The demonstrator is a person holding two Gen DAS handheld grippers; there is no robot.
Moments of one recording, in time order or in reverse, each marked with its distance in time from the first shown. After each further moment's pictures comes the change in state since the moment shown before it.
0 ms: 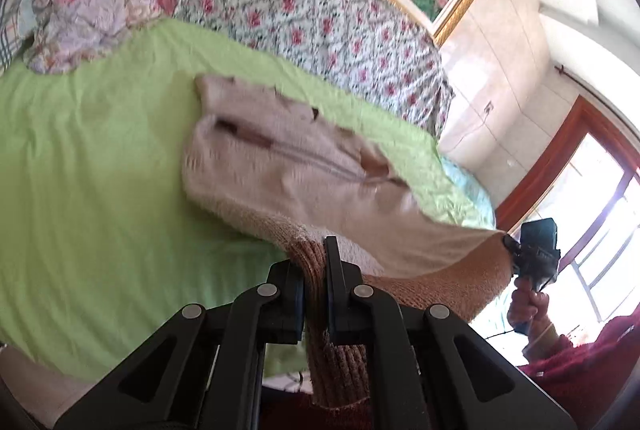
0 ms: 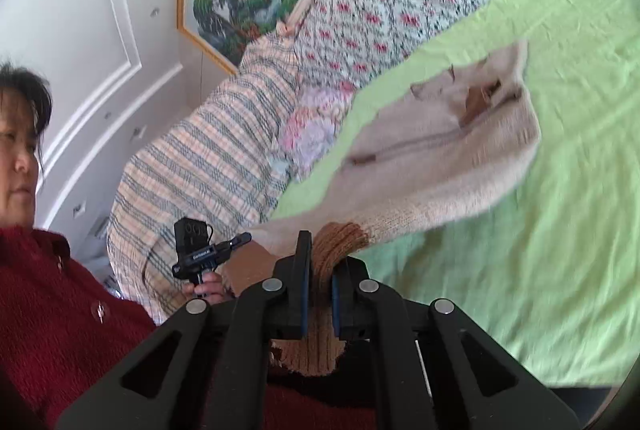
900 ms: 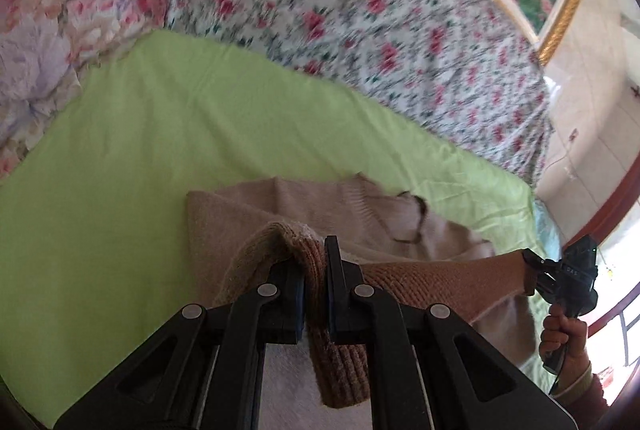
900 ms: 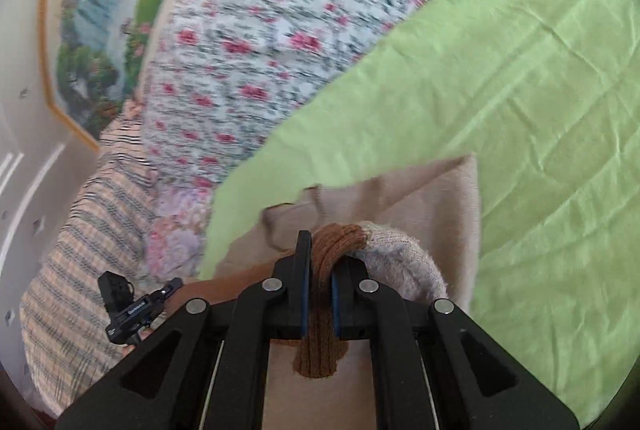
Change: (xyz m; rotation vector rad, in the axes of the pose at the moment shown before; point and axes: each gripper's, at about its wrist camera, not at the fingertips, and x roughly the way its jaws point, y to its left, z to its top) left arm 0.272 0.106 0.225 -0.078 0.084 0.231; right arm 0.156 -0.188 0.209 0.251 -0.043 -0.407
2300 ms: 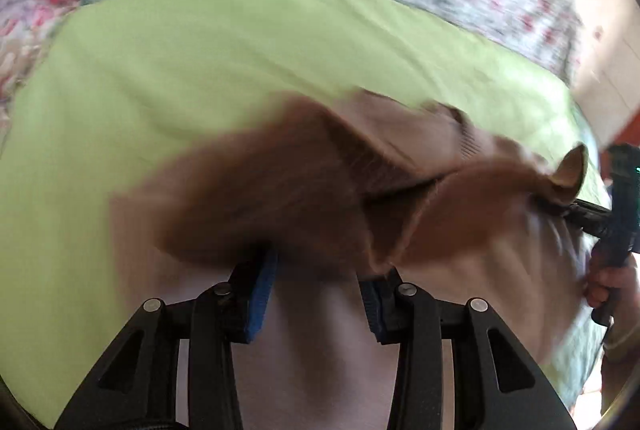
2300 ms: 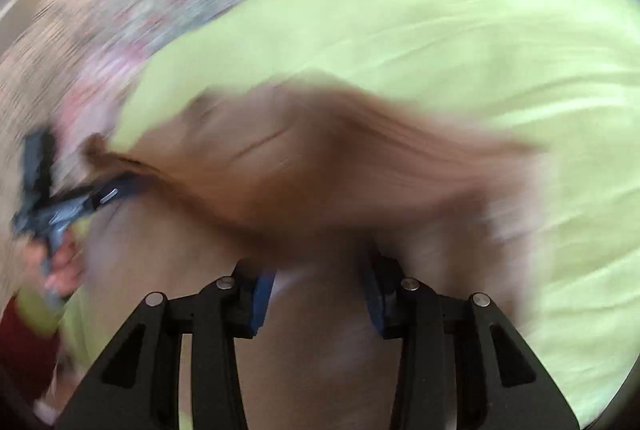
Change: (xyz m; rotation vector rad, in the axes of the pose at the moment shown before) left arm 0.097 -0.027 0.020 0.198 0.280 0.124; right arm 0.067 0.029 0.005 -0.315 0.188 -0.366
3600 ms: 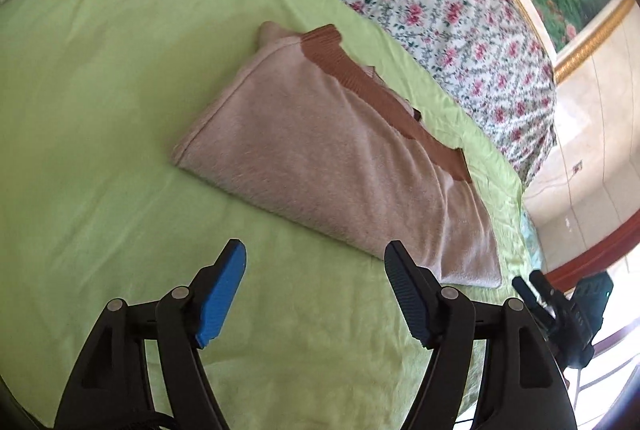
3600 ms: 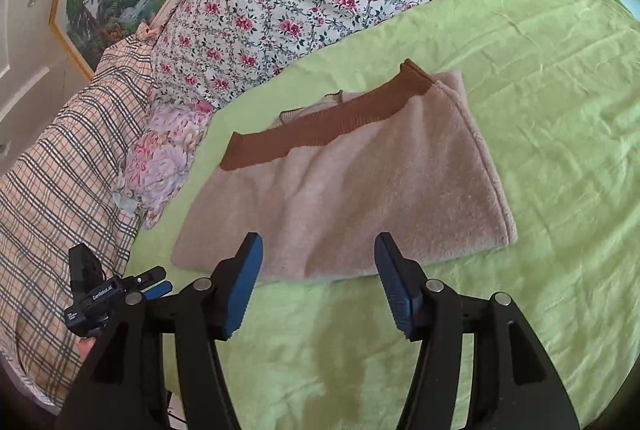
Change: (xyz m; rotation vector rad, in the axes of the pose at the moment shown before) left arm -0.135 -0.002 -0.266 -0.462 -0.218 -0.163; right arm -0.143 0.053 -0.174 0.095 -0.203 0.213
